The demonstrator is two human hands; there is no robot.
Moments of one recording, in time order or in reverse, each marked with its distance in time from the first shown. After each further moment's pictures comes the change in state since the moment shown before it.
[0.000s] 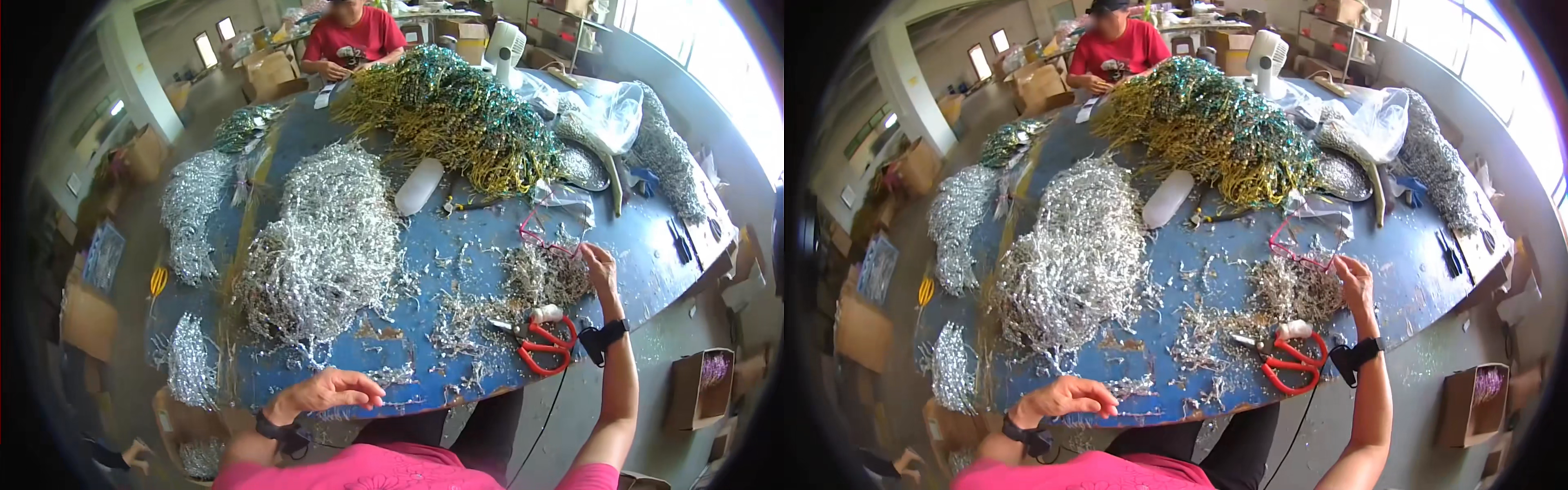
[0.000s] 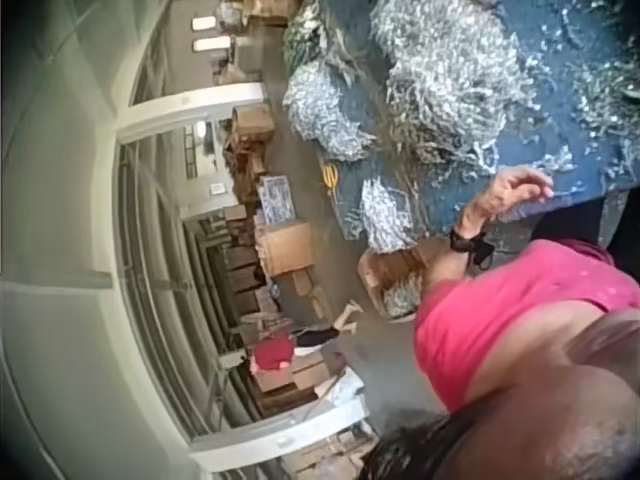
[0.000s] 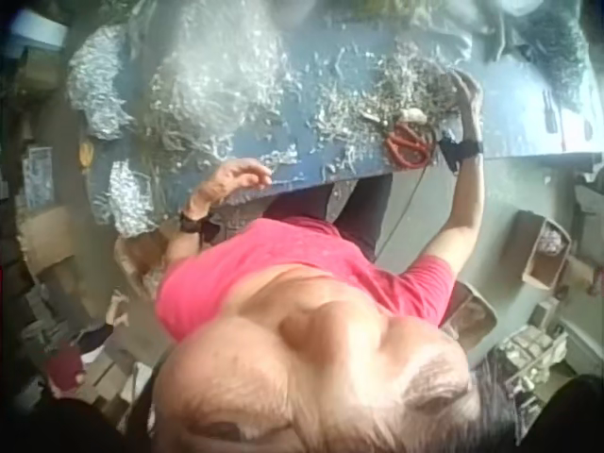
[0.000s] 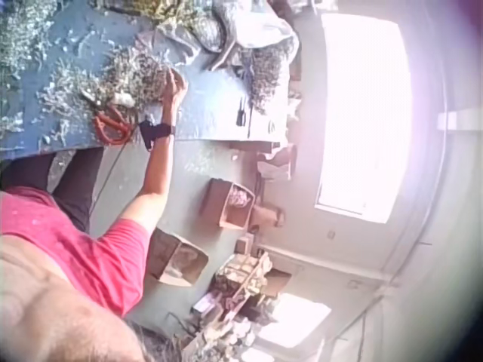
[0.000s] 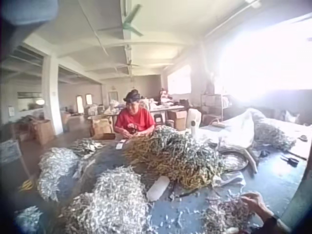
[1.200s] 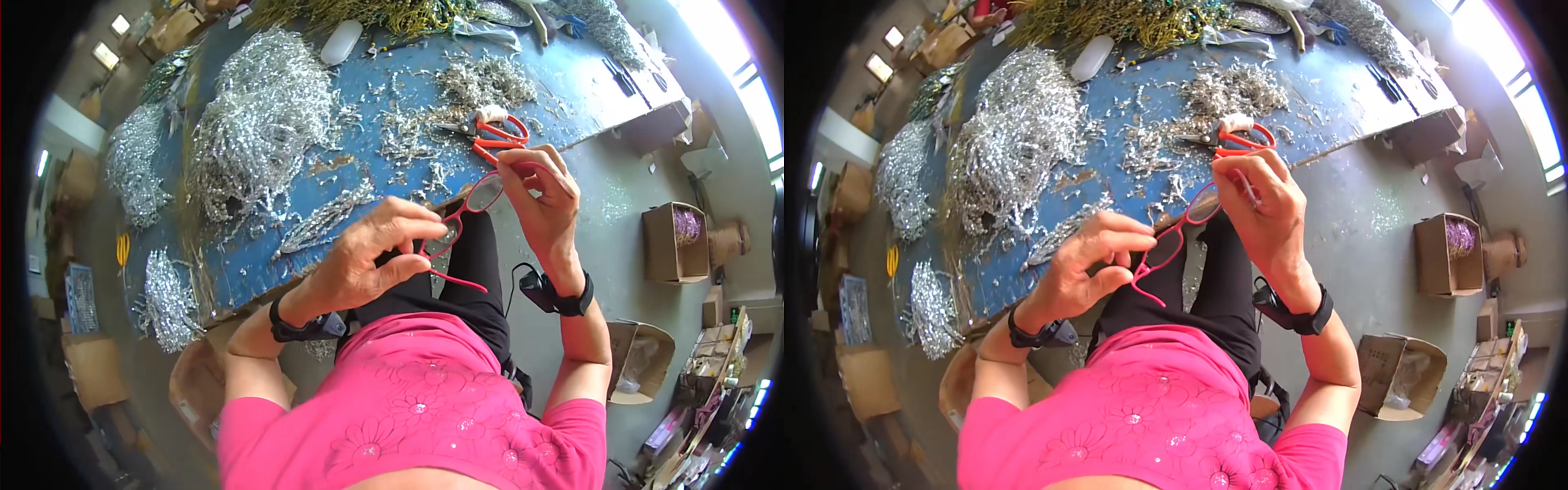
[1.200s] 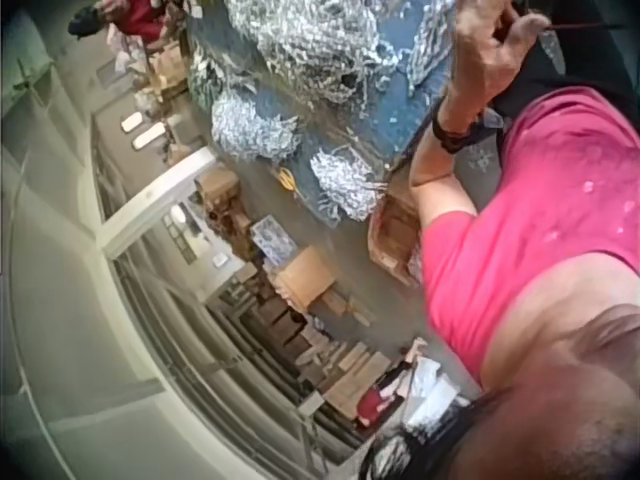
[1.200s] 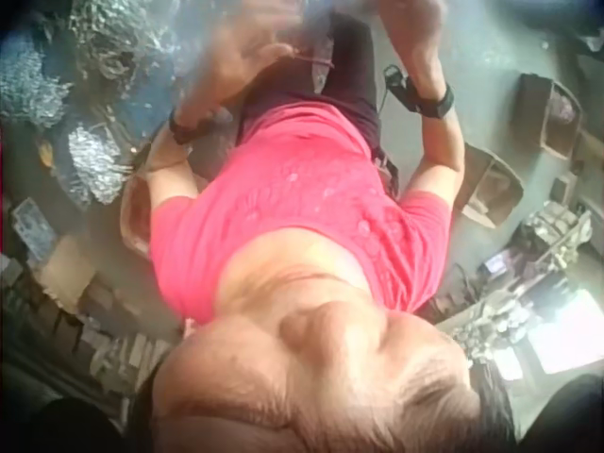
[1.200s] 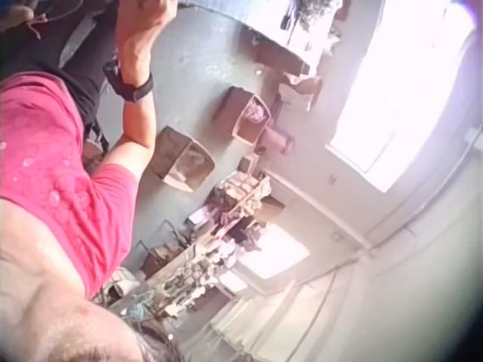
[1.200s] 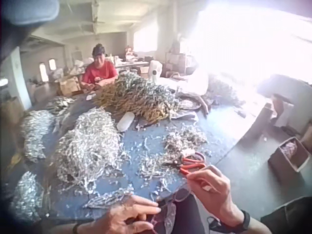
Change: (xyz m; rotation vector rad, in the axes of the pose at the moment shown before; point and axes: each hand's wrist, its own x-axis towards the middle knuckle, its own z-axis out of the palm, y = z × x) left_hand 0.021 0.034 0.122 0.695 0.019 0.740; right_hand -0.276 -0.226 0.008 -0.076 0.050 -0.447
